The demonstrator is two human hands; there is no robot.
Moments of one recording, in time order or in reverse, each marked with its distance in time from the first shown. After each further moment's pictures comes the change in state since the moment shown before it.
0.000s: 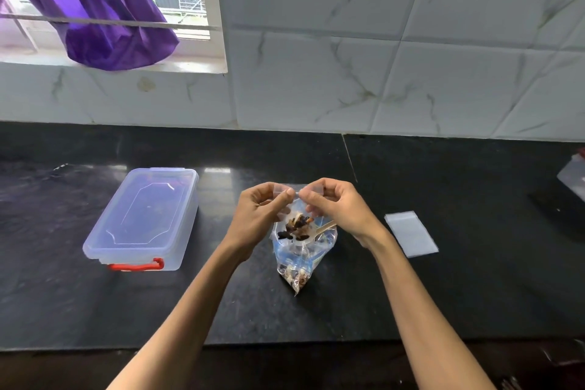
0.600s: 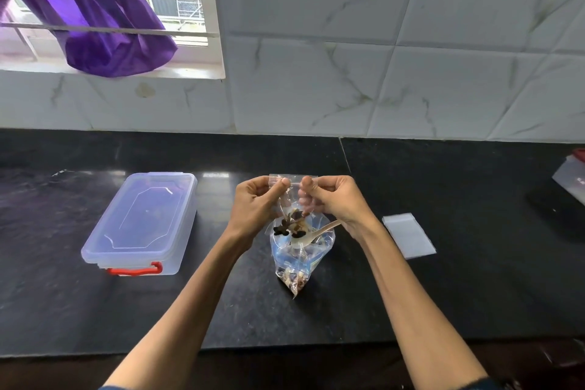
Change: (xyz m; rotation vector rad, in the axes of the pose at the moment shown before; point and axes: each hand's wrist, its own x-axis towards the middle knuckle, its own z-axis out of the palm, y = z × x) left_hand 0.010 0.008 0.004 -0.021 0.079 0.013; right_hand 0.011 -0.006 0.003 0.170 0.123 0.100
